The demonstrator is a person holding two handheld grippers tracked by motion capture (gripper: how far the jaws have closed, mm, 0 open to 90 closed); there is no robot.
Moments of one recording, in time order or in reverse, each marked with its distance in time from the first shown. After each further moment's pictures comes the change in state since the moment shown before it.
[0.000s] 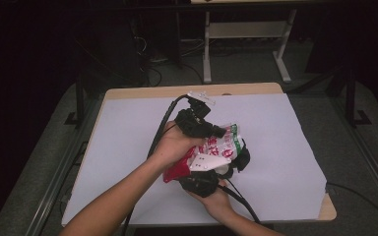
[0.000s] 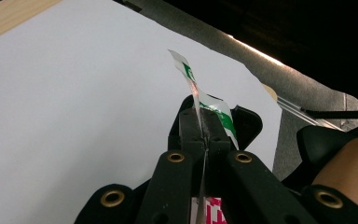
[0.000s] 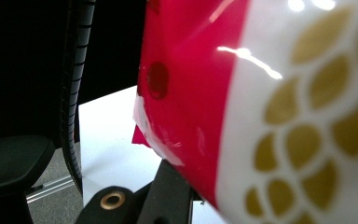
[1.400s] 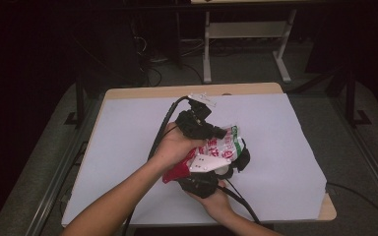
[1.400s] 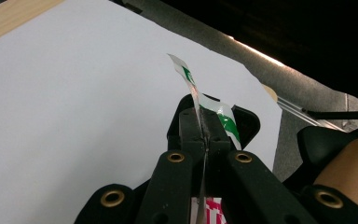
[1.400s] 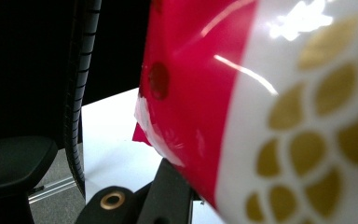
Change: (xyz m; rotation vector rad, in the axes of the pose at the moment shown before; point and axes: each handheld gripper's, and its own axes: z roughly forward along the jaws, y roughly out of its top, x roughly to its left) left arm -0.003 -0.002 0.000 -0.008 0.002 0.006; right arm 0.002 0.000 0.000 -0.015 0.007 -0.011
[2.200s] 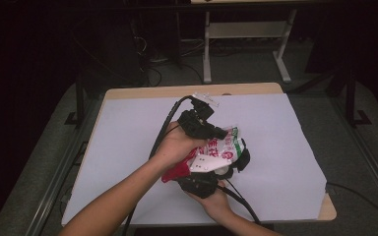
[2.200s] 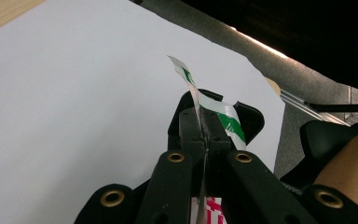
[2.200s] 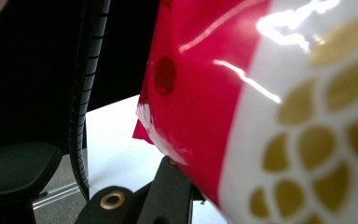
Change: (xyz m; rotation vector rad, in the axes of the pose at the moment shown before) left arm 0.000 0.003 0.006 0.040 0.008 0.000; right arm 0.000 0.000 0.000 -0.025 0.014 0.006
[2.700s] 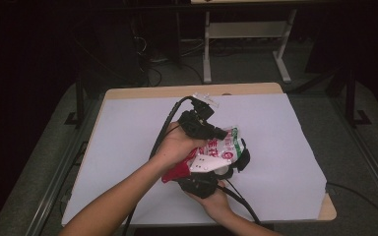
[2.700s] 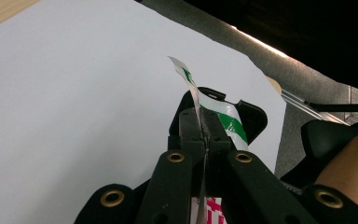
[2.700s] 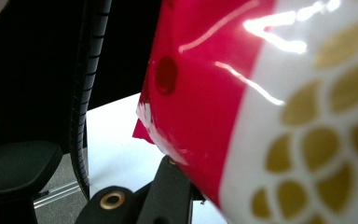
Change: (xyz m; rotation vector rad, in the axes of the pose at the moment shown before) left arm 0.002 -0.001 0.002 0.007 0.000 0.006; right arm 0.000 -0.001 0.001 0.004 0.000 0.008
